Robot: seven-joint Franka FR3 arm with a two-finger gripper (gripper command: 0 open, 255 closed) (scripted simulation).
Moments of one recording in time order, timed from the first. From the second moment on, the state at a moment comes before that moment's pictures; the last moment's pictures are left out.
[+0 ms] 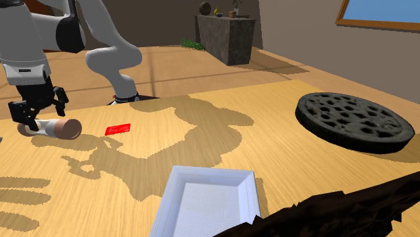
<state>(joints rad) -0.57 -0.55 -0.78 -2.60 -0.67 2.11 -1.04</state>
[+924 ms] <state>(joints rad) -0.57 -0.55 -0.78 -2.60 -0.67 2.11 -1.04</state>
